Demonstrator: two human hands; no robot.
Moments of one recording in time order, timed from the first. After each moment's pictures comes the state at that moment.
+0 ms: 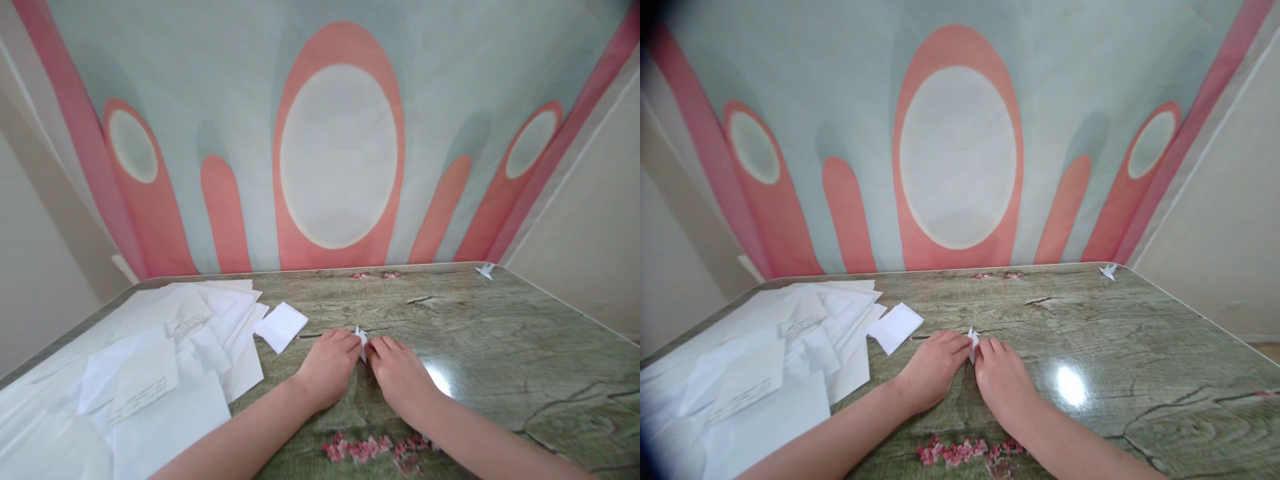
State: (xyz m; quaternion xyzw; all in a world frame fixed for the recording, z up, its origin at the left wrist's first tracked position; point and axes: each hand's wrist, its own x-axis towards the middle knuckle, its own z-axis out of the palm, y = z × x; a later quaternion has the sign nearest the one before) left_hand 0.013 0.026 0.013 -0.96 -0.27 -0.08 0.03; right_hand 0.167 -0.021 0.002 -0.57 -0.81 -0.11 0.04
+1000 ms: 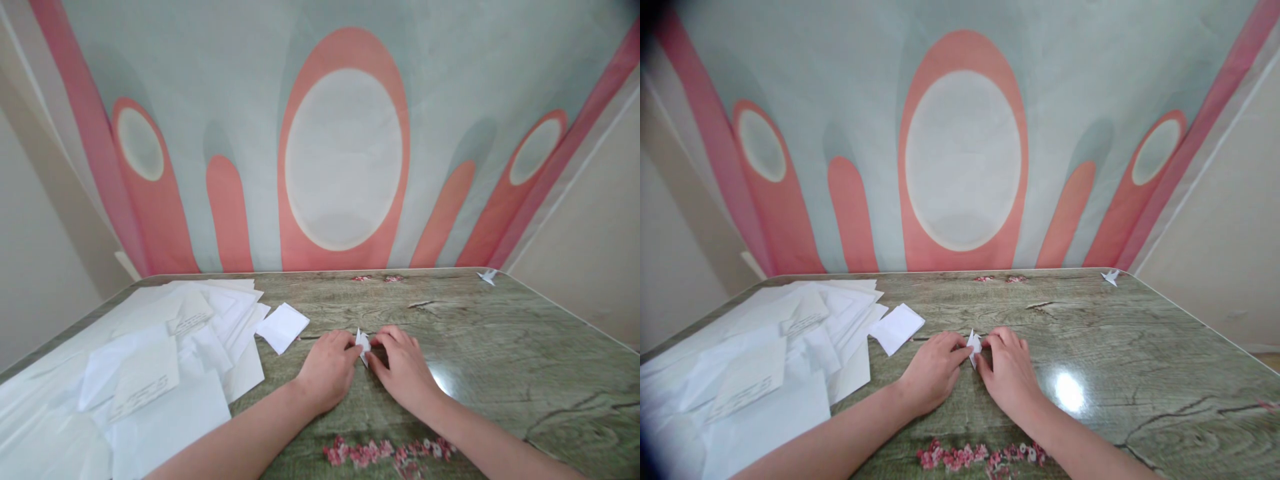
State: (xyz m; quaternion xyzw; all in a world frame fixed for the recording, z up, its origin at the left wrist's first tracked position) left_hand 0.010 0.023 0.008 -0.93 -0.34 -0.14 -0.03; right_hand 0.182 -0.007 -0.015 -0.64 -0.72 0.01 0.26
